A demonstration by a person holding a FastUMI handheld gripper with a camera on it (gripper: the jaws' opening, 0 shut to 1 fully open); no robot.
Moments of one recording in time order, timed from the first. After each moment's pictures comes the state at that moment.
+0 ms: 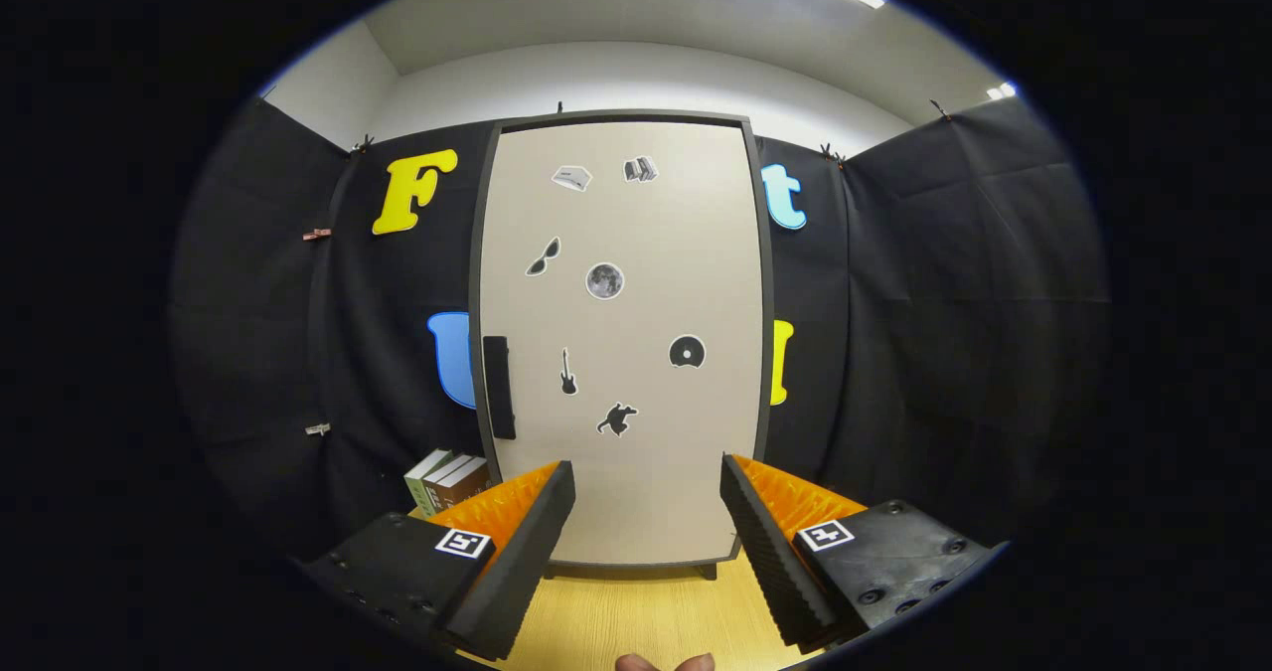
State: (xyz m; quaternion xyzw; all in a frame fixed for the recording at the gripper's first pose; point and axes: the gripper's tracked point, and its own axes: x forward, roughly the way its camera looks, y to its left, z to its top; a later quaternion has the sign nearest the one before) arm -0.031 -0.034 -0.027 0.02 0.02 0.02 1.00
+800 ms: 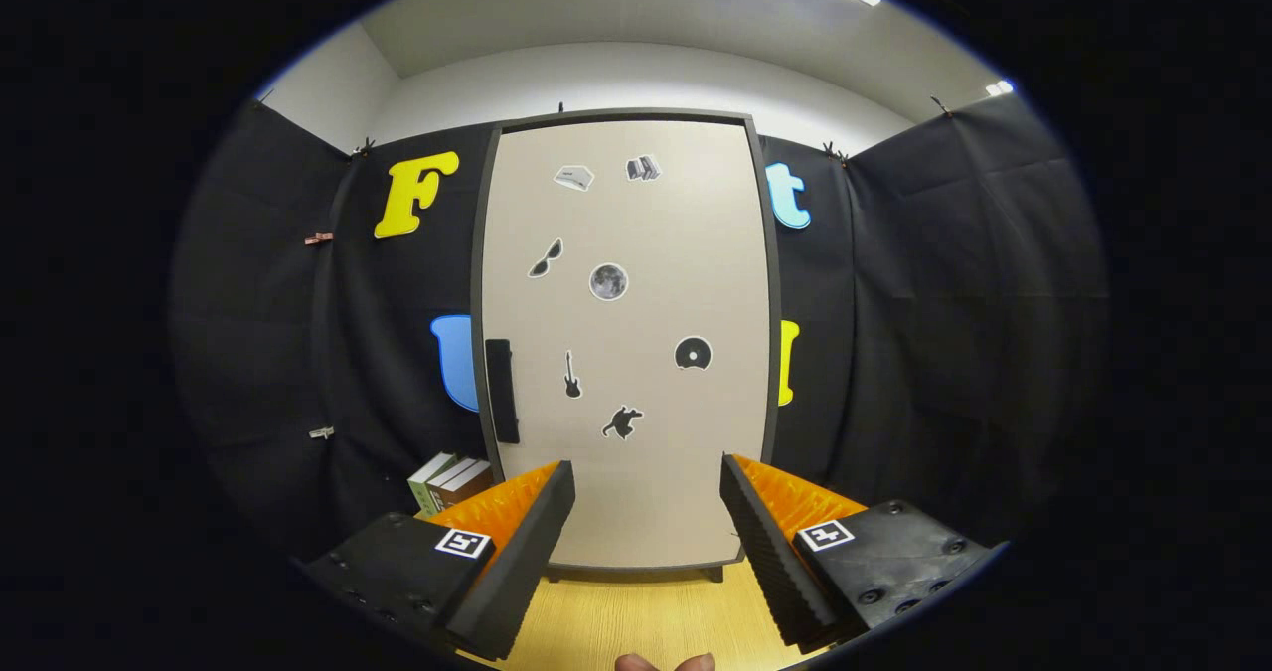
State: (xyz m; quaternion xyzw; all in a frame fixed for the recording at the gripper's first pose) arm -0.024 -0.029 -0.028 0.02 0.02 0.03 1.00
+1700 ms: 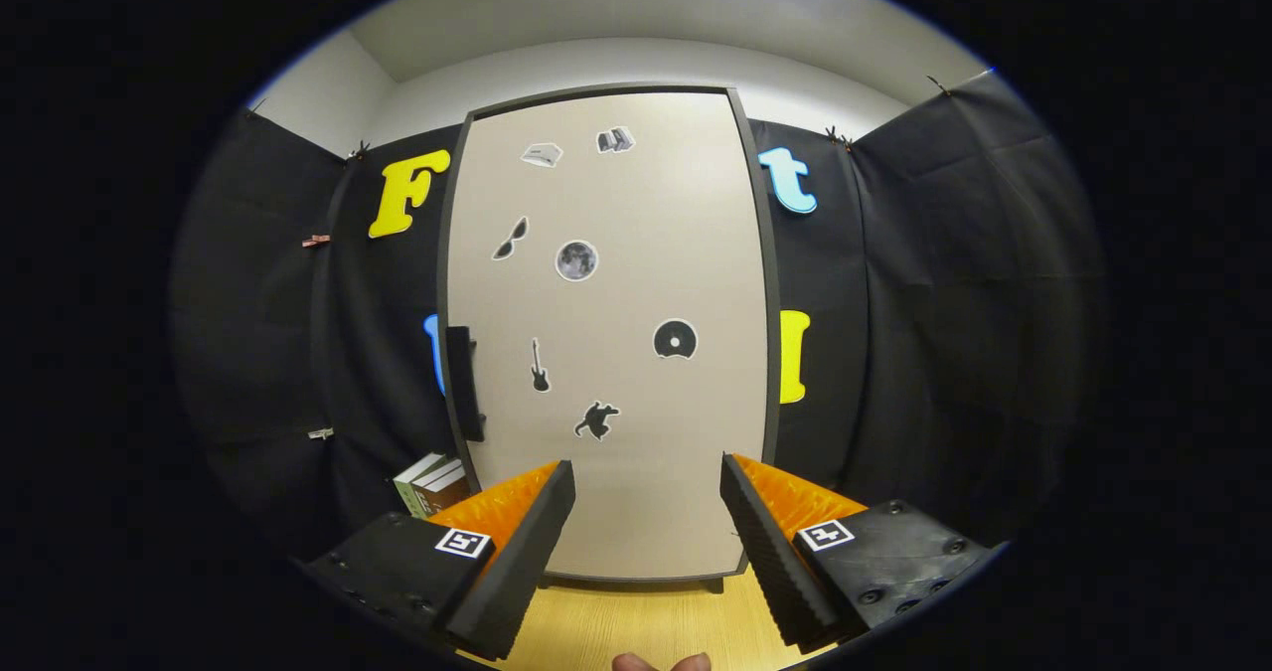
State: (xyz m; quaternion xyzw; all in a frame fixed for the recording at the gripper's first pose) arm 0.028 -0.065 -0.056 0.04 0.02 0.05 1.00
